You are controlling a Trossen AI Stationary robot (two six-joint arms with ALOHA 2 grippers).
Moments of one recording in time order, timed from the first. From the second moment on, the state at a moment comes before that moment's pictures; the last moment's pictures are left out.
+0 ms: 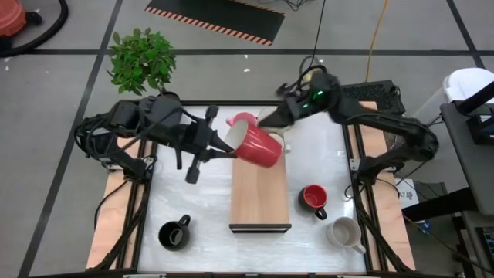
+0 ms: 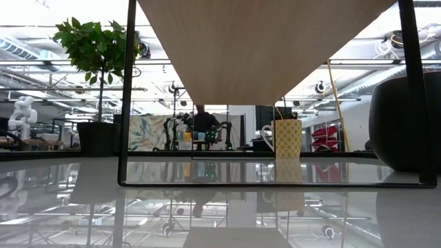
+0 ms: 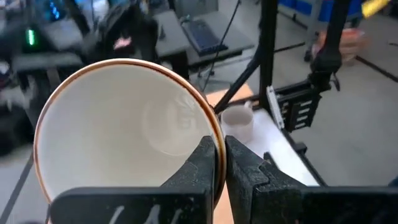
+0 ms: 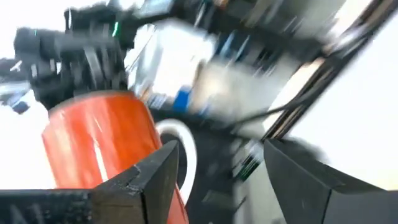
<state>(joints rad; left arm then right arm) -0.17 1.57 2.18 -0.95 0.02 0.17 -0.40 1.35 1.27 0.03 -0.77 1.21</state>
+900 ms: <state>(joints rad) -0.01 1.57 2.29 -1.13 -0.03 0.08 -0.23 0.82 1.26 -0.65 0.08 0.87</state>
